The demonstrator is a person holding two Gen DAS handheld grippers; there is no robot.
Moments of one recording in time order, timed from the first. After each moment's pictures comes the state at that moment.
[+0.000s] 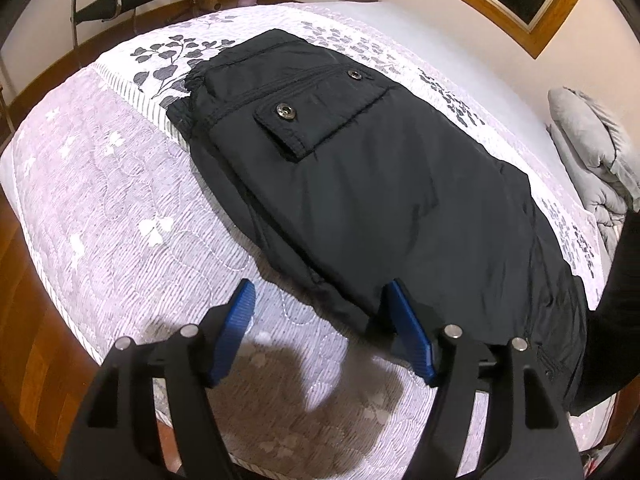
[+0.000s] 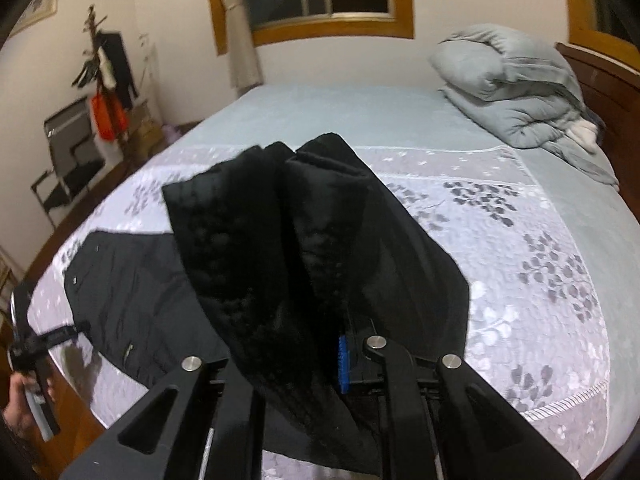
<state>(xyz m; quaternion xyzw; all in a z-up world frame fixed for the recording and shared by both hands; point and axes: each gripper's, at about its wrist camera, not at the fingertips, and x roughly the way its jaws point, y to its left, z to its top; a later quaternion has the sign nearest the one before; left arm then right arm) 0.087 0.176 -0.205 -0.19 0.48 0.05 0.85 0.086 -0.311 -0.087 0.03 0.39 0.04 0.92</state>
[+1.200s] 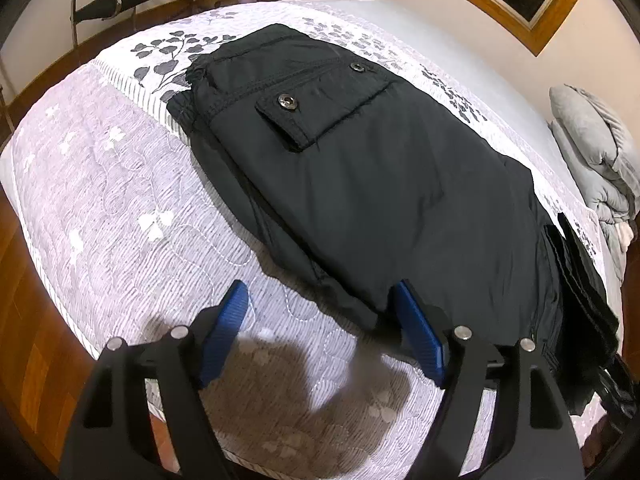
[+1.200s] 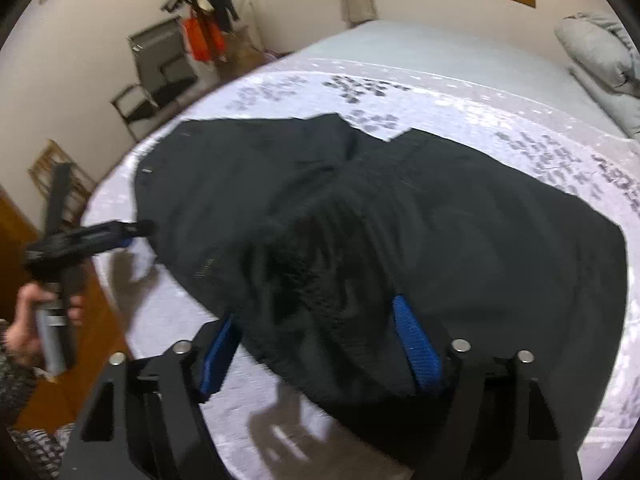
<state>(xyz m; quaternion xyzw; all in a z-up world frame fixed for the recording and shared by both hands) 0.089 0.173 -0.211 -0.19 0.49 0.06 0.85 0.070 -0.208 -0.168 0.01 0.46 0.24 0.85</state>
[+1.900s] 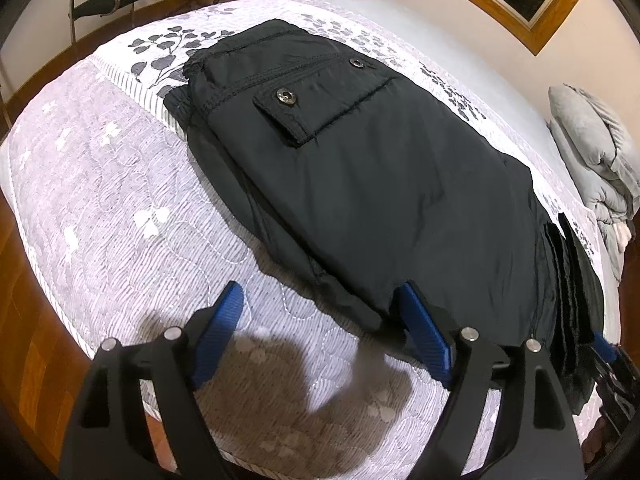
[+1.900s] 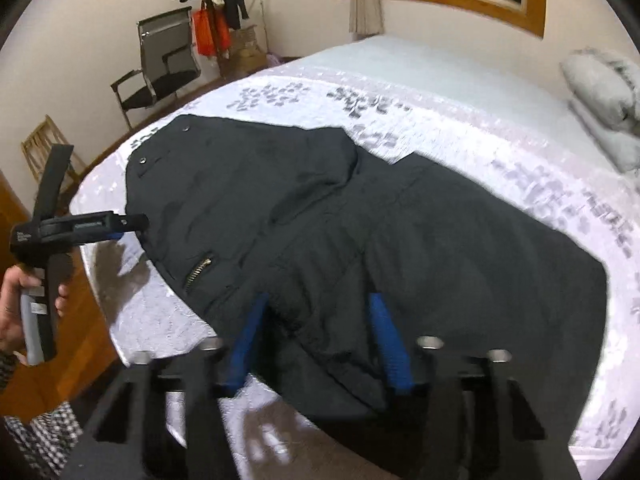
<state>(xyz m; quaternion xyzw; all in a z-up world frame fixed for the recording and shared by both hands) 0.091 0.169 -0.215 -0.20 0.49 0.05 0.85 0.076 -0.194 -0.167 -0.05 0.45 0.22 0.87</state>
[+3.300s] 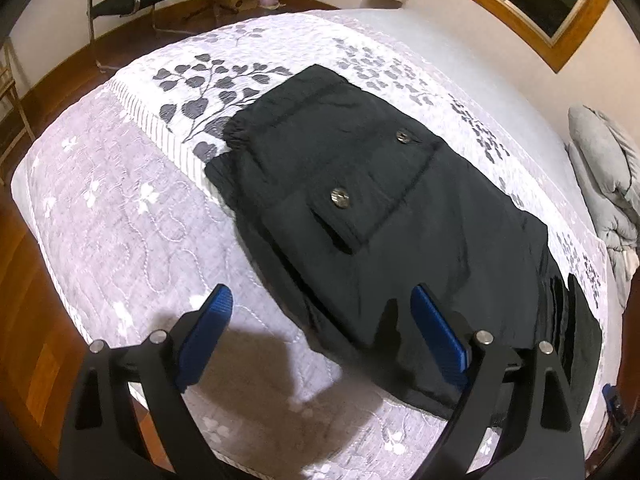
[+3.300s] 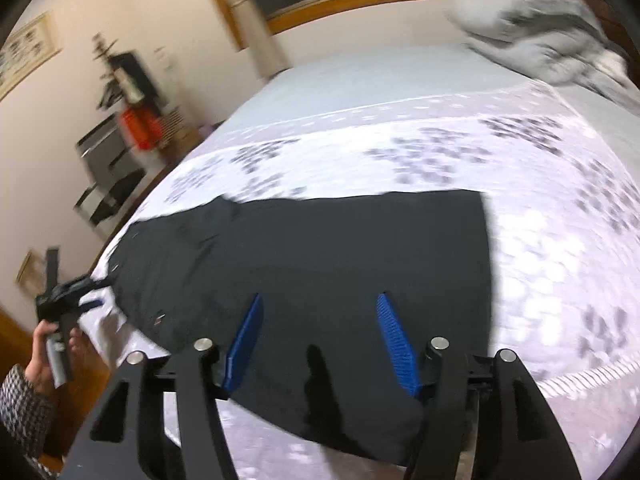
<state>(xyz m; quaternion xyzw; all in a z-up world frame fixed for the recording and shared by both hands) 0.122 0.217 -0.185 -0.21 0.49 0.09 0.84 0.051 -0.362 -0.143 0.15 0.41 0.11 0.89</state>
